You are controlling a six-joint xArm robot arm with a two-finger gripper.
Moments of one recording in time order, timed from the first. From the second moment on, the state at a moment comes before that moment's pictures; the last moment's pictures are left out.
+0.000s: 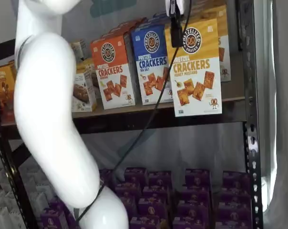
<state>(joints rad) -0.64 -0.31 -1.65 0.18 1.87 -2.14</state>
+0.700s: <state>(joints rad) -0.57 -0.47 -1.49 0.14 1.89 -2.08</state>
